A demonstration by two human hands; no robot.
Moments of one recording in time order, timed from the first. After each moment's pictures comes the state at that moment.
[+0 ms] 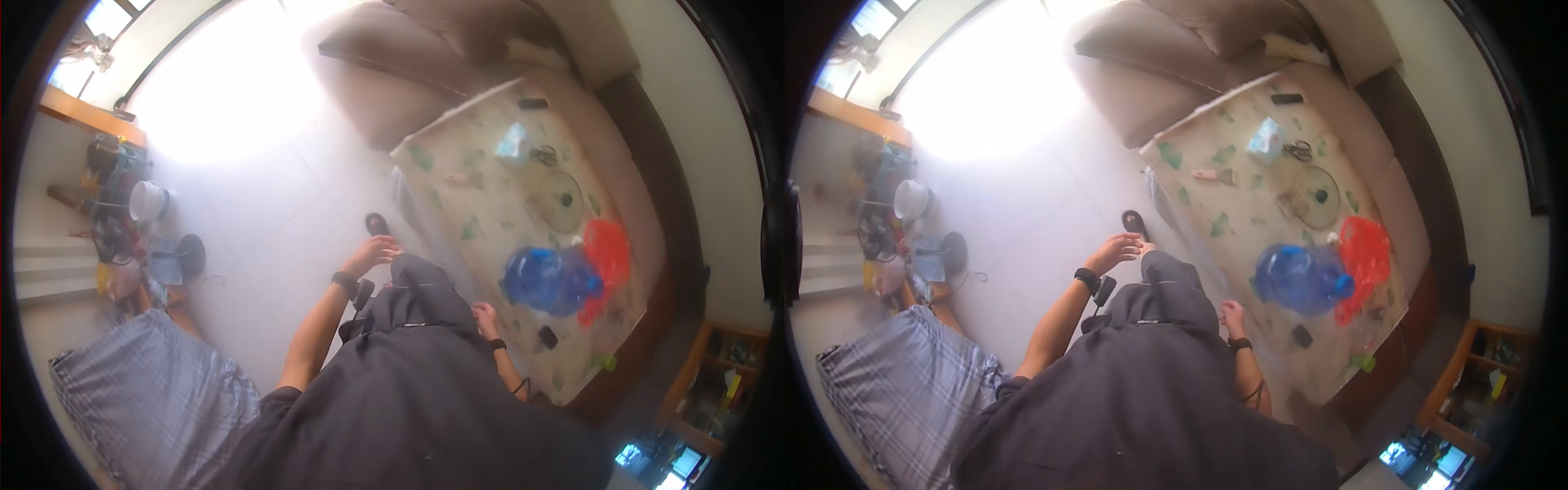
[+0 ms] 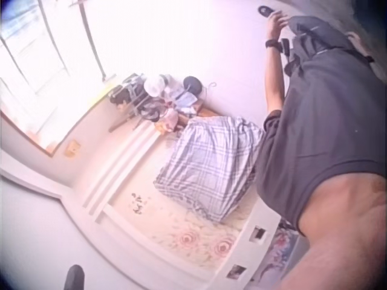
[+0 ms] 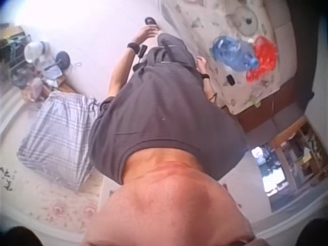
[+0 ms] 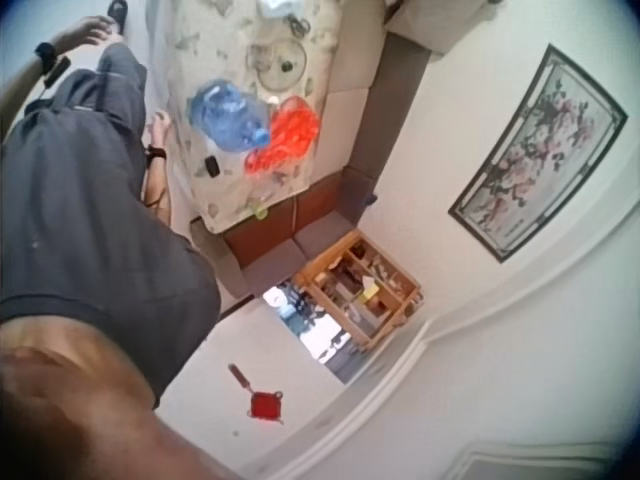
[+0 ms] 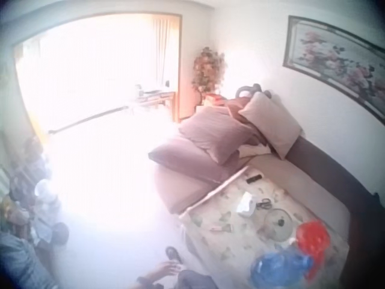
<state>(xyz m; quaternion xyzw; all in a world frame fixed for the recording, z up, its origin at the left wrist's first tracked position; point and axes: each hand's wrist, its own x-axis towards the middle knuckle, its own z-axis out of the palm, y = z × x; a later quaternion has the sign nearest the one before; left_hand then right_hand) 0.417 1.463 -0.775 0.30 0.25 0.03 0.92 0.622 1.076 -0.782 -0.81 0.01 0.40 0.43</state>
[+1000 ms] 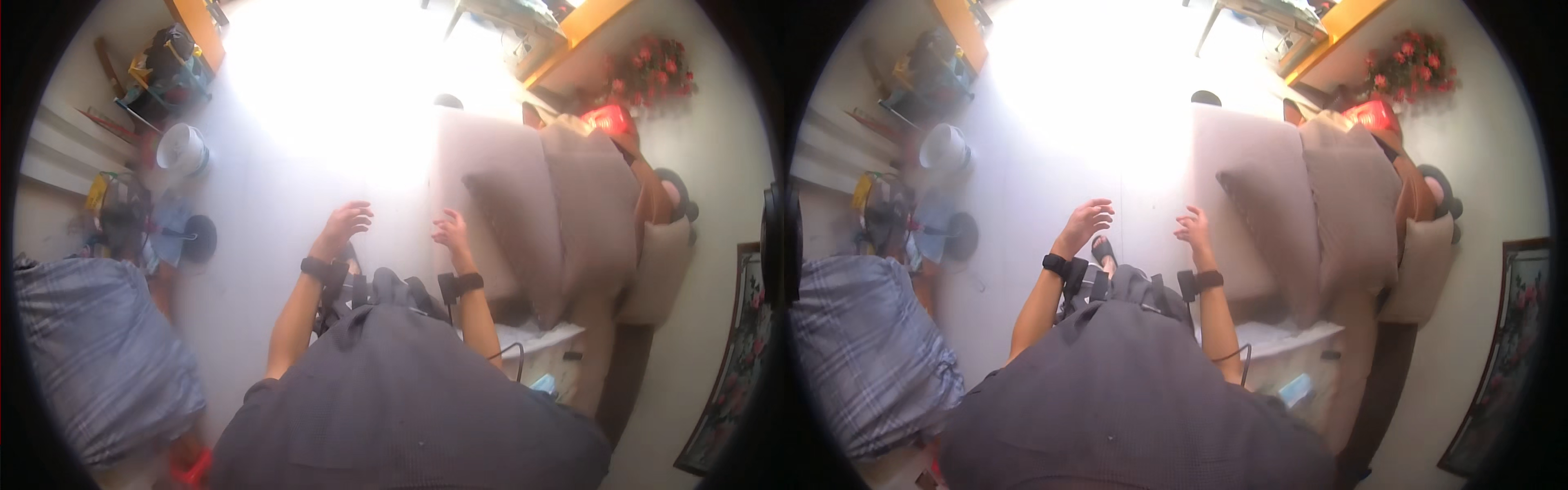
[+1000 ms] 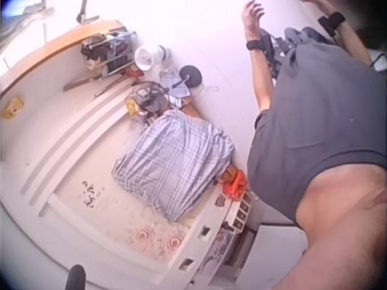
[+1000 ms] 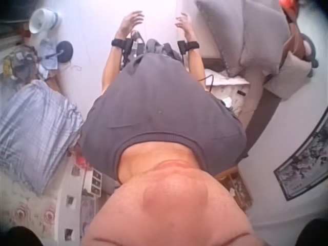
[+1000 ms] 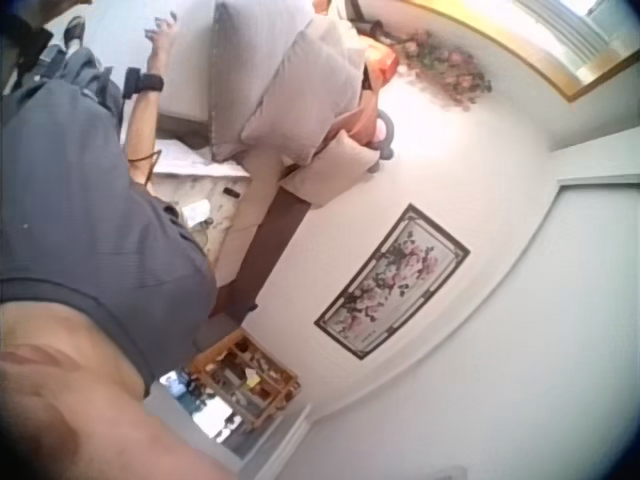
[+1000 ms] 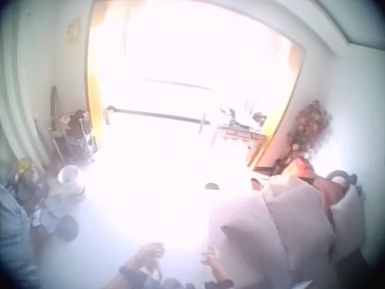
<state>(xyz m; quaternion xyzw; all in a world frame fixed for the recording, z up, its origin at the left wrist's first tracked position) 0.306 2.765 -0.754 0.28 0.27 0.41 0.82 0.602 2.717 -0.717 -0.68 -0.30 0.53 0.42</state>
